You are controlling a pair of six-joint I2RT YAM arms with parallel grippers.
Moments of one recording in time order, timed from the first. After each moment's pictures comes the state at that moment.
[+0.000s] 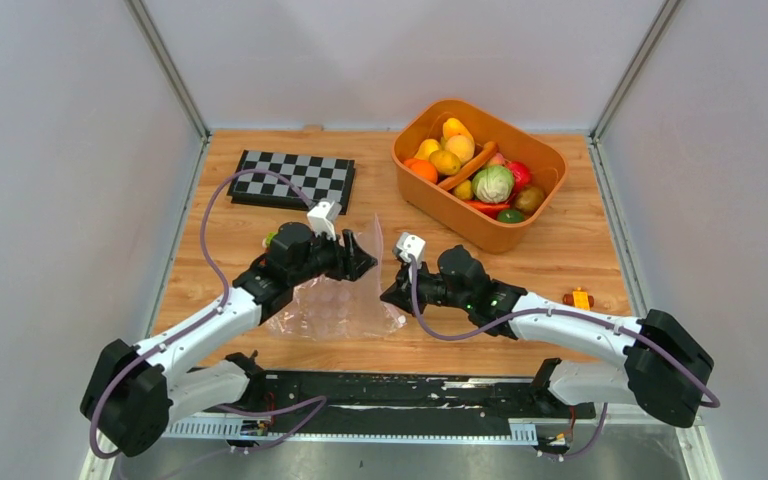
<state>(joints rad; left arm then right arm) -0.59 1.05 0.58 0.08 0.24 -0.50 0.95 1.21 0.61 0.24 -0.29 0.12</state>
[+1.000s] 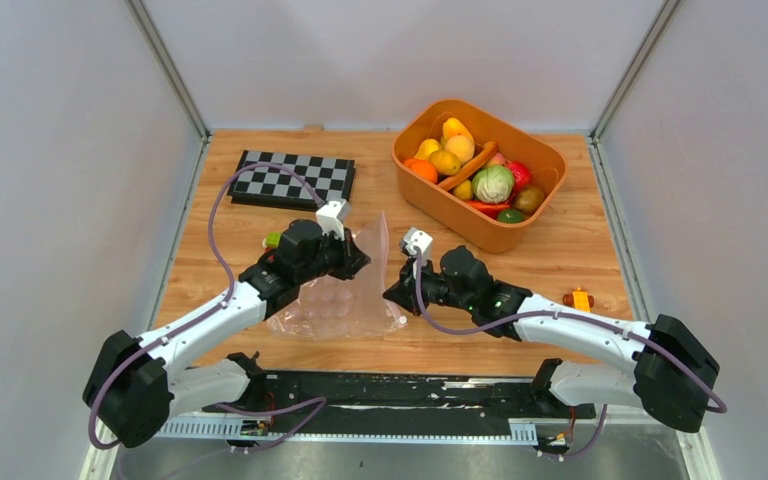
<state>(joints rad) -0.65 1.10 0.64 0.00 0.16 -0.44 0.96 1.17 0.62 0.20 -0.22 0.22</state>
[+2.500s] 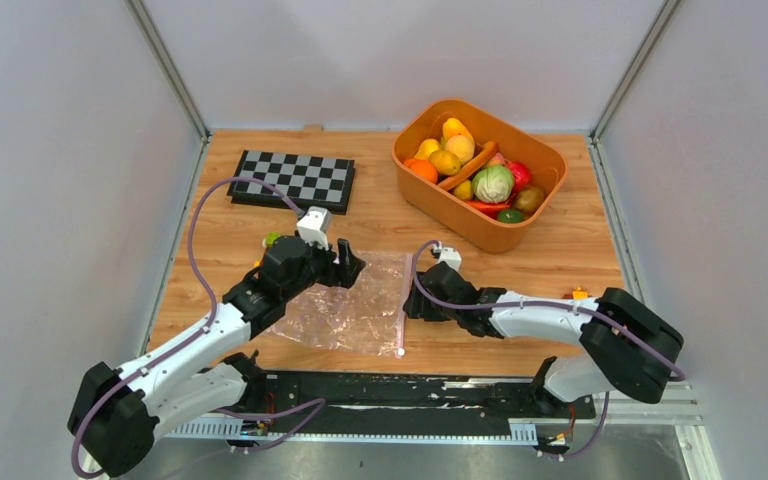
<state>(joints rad) -0.65 0.92 0.53 0.00 -0.01 -0.38 0.94 1.38 0.56 0.01 0.17 0.85</state>
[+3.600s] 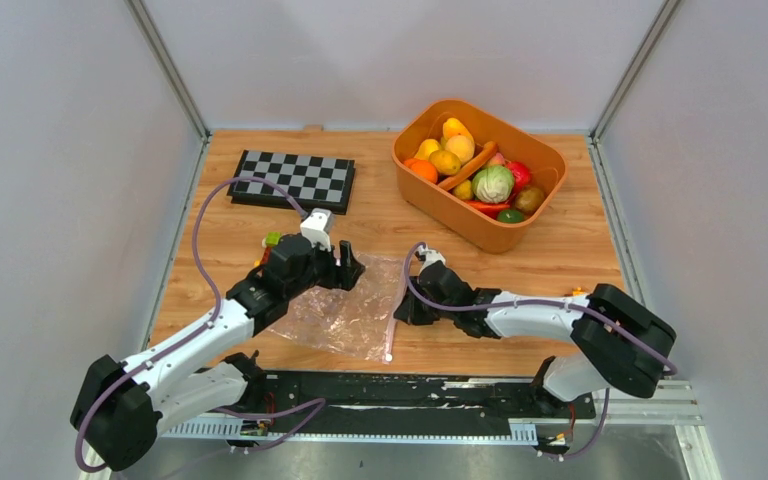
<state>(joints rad) -0.65 0.96 0.54 -0.05 -0.01 -0.39 0.95 1.44 0.56 0.16 -0.03 0.84</state>
